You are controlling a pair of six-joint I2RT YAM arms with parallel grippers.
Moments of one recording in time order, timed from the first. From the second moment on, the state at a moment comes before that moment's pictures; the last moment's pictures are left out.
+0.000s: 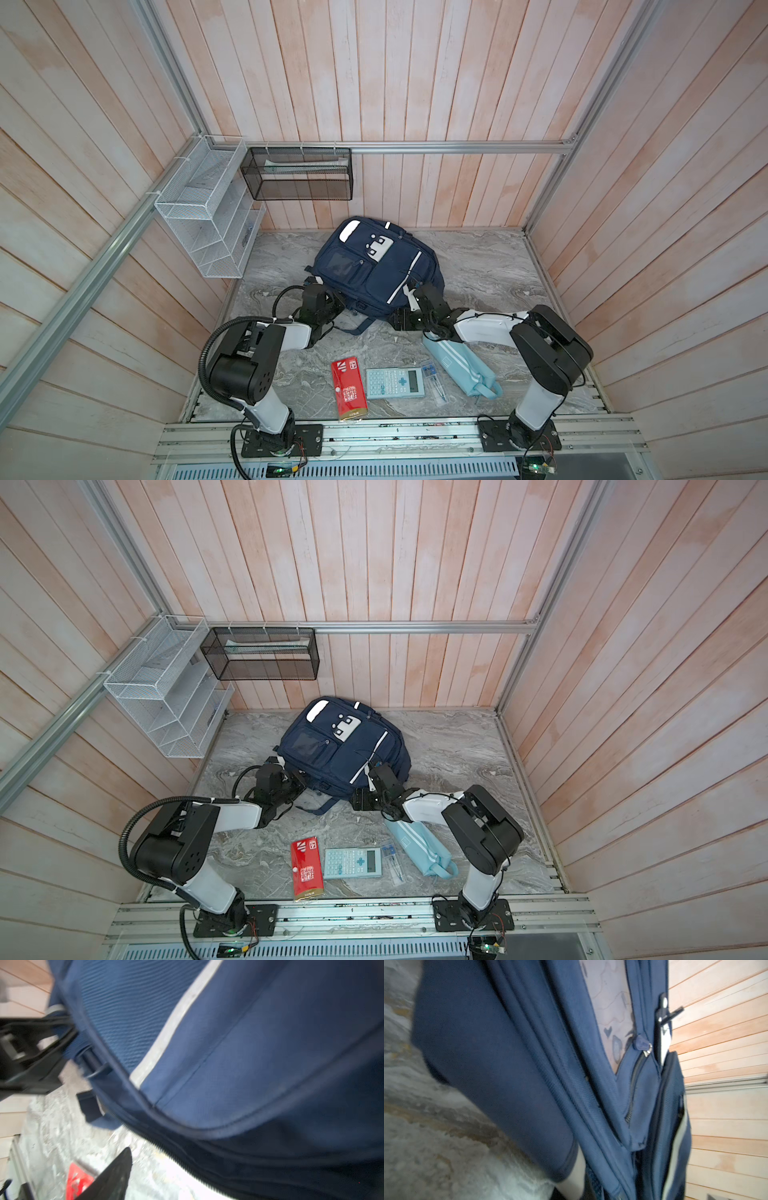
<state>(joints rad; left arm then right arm) -0.26 1.63 0.58 0.52 0.19 -0.94 0.71 1.77 0.89 0.11 -0.18 0.60</state>
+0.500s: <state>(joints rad) -0.40 1.48 0.47 0.56 0.13 -1.19 1.00 1.78 0.94 0.21 0.04 0.61</state>
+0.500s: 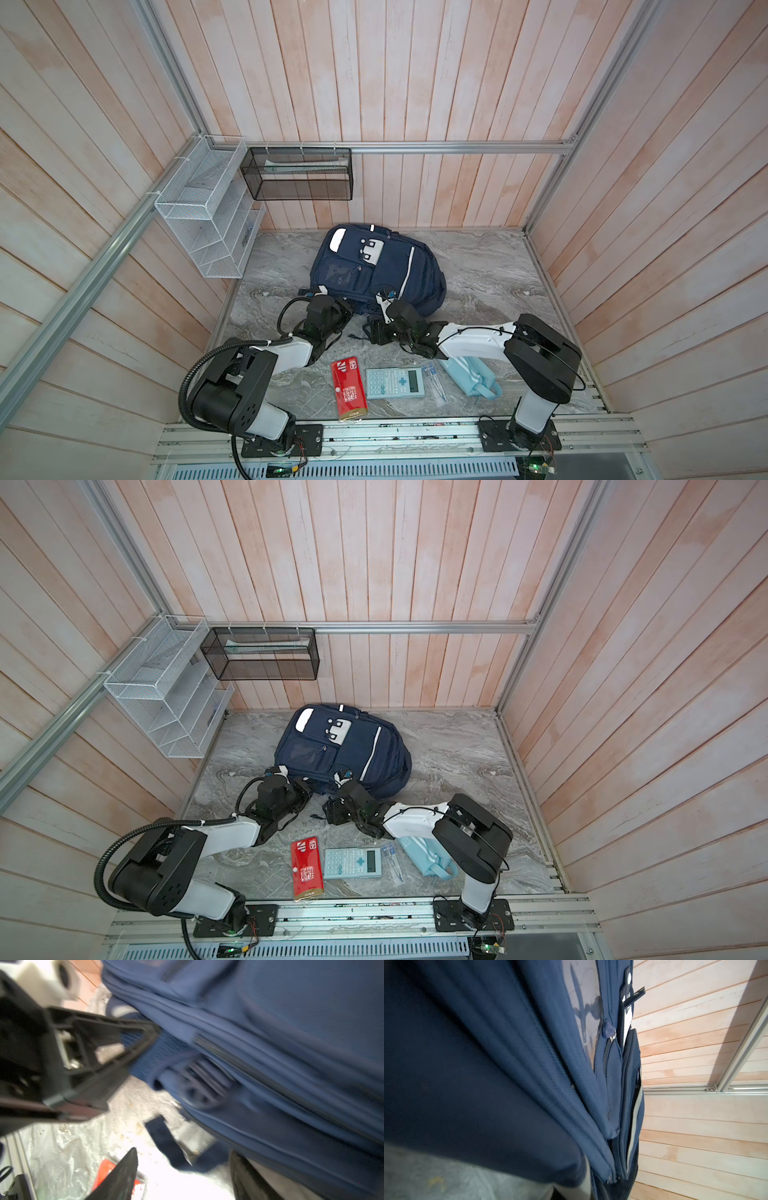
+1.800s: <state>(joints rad) -0.29 1.40 0.41 0.58 0.26 -1.19 0.59 1.53 0.75 -0.02 -0.12 0.41</state>
